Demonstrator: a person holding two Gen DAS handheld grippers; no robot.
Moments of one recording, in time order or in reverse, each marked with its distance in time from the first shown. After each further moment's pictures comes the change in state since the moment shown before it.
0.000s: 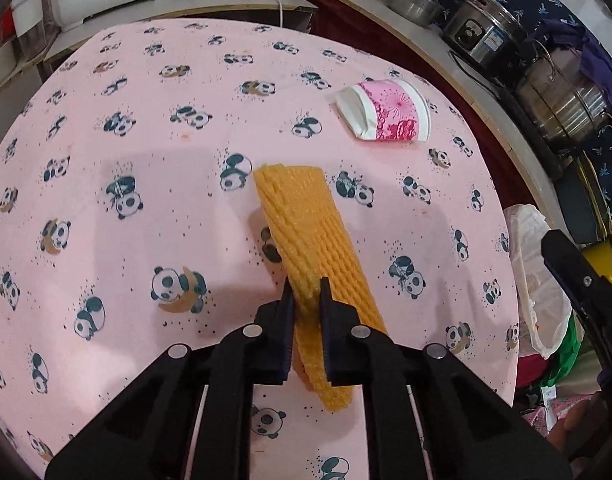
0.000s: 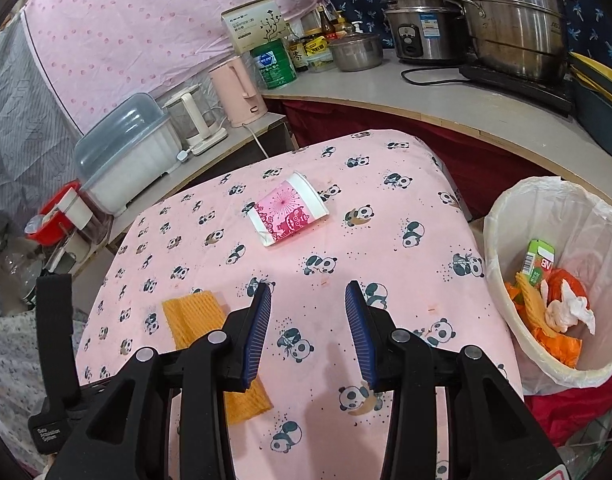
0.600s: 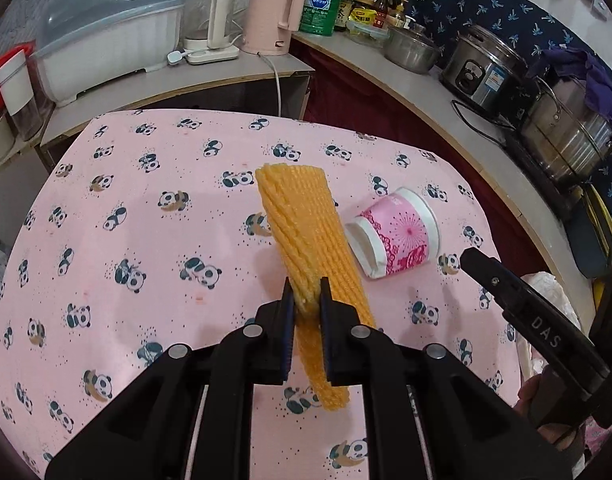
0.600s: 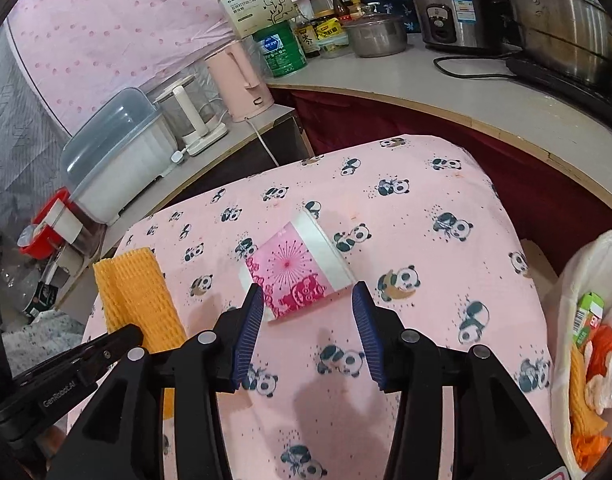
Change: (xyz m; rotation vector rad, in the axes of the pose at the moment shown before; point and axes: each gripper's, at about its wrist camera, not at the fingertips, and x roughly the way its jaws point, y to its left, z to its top) left arm -0.008 -0.002 0.095 0.065 -0.148 0.052; right arm 0.106 0.004 0.074 0.000 0.062 0.054
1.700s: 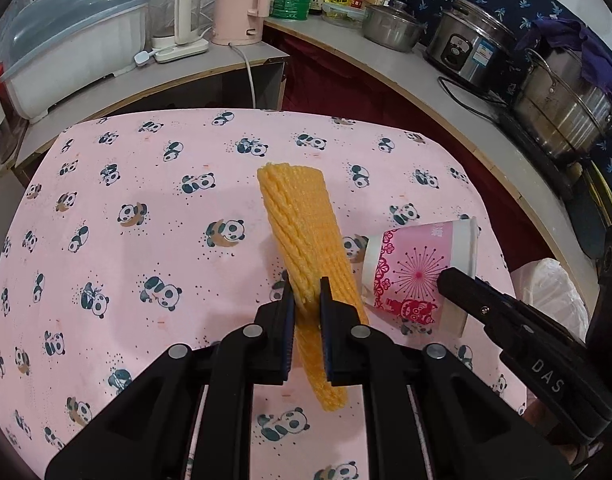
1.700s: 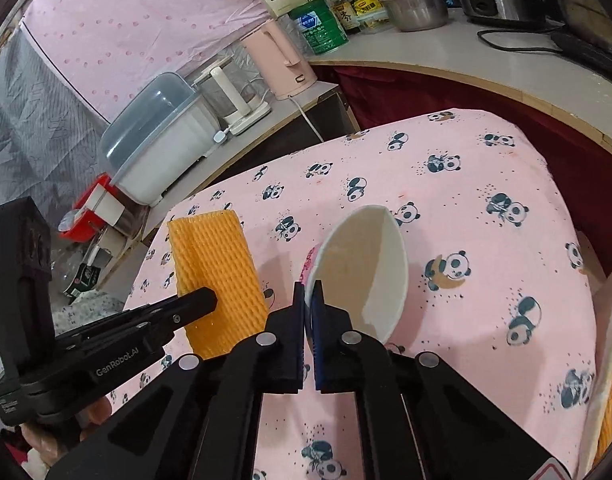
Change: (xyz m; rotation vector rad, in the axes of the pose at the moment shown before) left arm 0.025 -0.027 0.004 0.078 0.049 -0.022; right arm 0.003 -0.004 -0.009 -0.011 0.066 0.178
